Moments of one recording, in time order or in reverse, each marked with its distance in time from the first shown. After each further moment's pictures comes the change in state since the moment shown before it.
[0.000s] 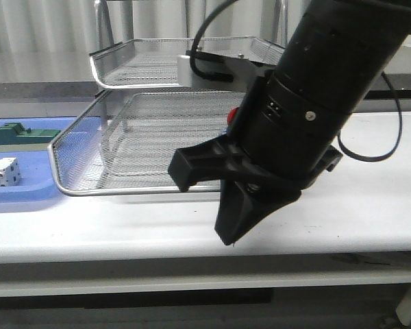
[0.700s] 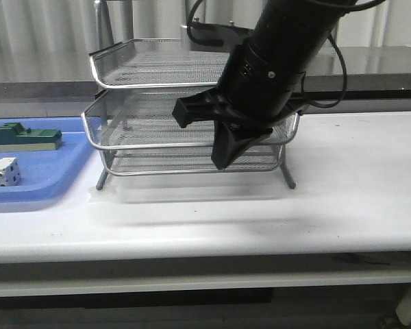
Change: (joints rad) left arm 0.000 0.000 0.000 0.000 -0.002 0.000; right arm -0.136 0.198 -0.325 -0.135 0.009 0.000
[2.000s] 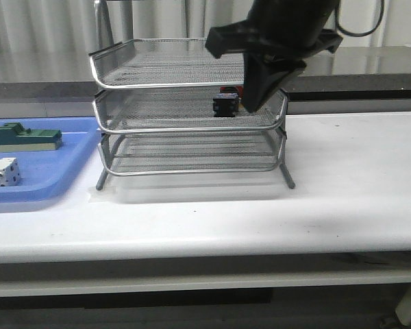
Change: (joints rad) left arm 0.000 0.000 0.000 0.000 0.000 0.000; right arm -0.069 -0.129 -0.095 -0.074 0.209 0.004
